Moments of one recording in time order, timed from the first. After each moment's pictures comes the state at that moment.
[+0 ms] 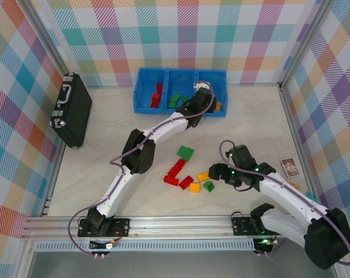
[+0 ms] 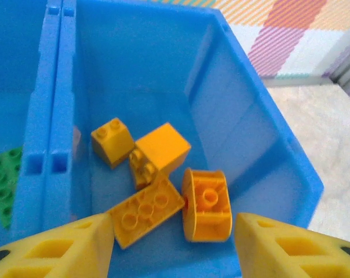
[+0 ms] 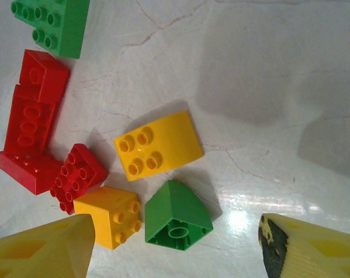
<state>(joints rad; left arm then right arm) -0.72 2.48 2.21 -0.21 -0.30 -0.40 0.51 0.99 0.54 -0.60 -0.26 0.70</state>
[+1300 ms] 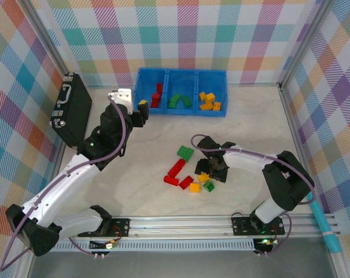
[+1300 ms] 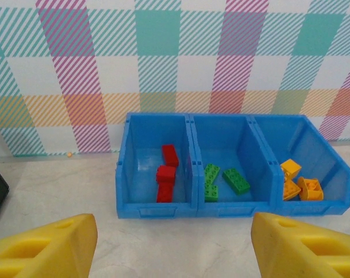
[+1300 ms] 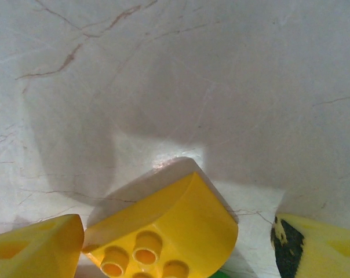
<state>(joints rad) -0.61 1.11 1.14 -0.28 -0.49 -0.17 0.70 1.58 0.86 -0.69 -0.06 0.96</state>
